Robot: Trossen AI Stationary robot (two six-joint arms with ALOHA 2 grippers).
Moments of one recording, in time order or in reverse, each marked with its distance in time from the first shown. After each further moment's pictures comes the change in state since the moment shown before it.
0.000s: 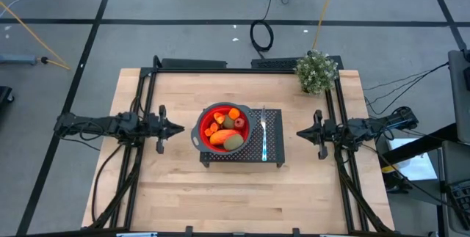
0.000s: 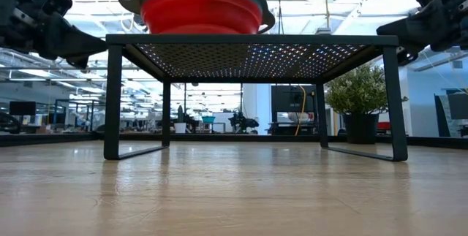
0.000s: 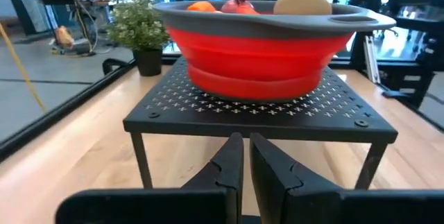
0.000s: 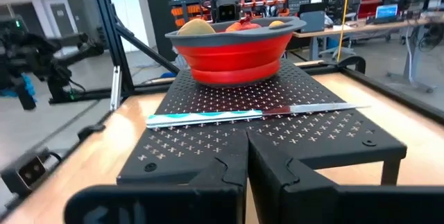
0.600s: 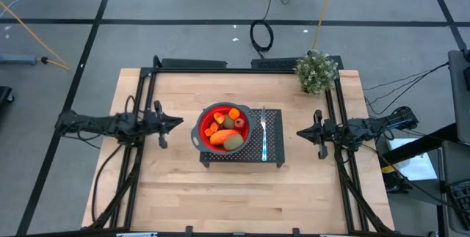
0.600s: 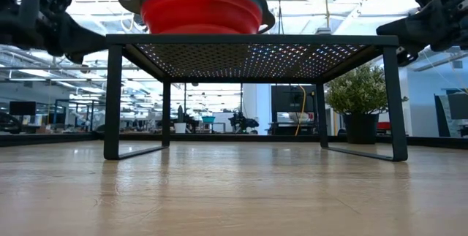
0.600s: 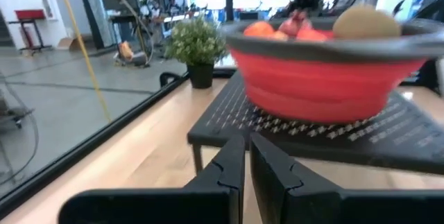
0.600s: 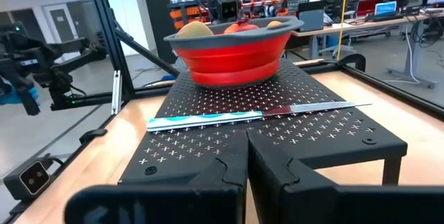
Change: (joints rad) left arm -0.044 0.000 0.001 0.064 -0.236 0.047; right arm 0.000 0.000 0.000 0.012 0.003 0.020
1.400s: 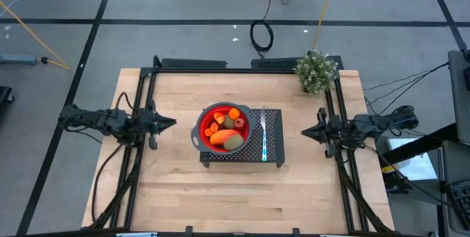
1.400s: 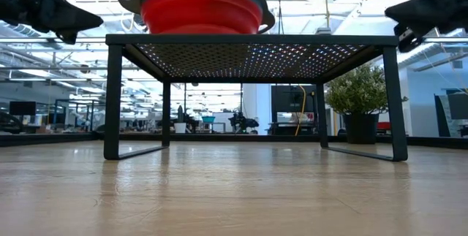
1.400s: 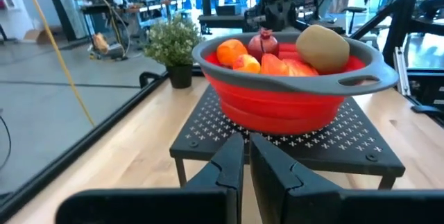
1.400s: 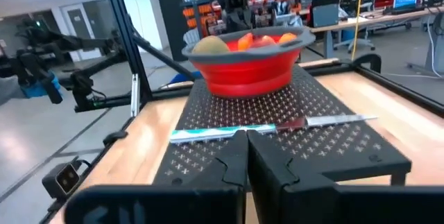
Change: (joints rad) left arm -0.118 -0.001 0.198 -0.269 -0.030 -0.034; right arm 0.003 0.000 0.131 -0.137 -0.053 0.032
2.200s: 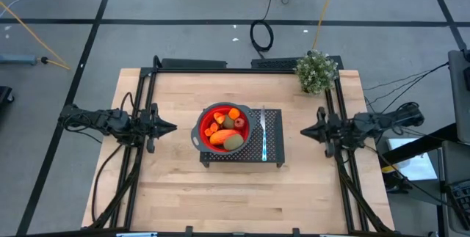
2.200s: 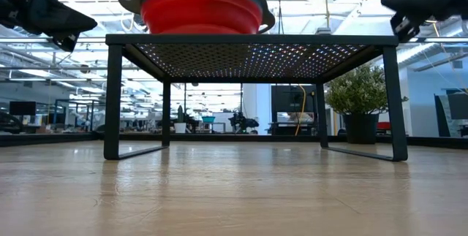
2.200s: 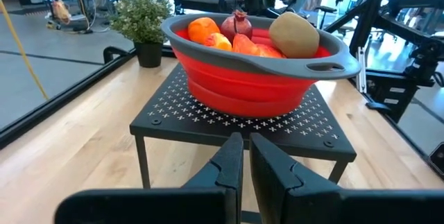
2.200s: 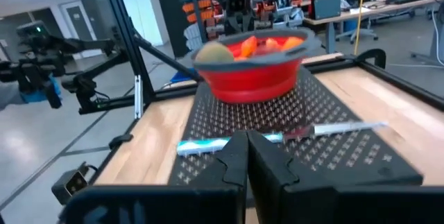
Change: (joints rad) left arm 0.000 0.000 0.000 -0.050 0.105 -0.137; right arm 0.000 0.137 0.079 0.030 -0.003 0.035
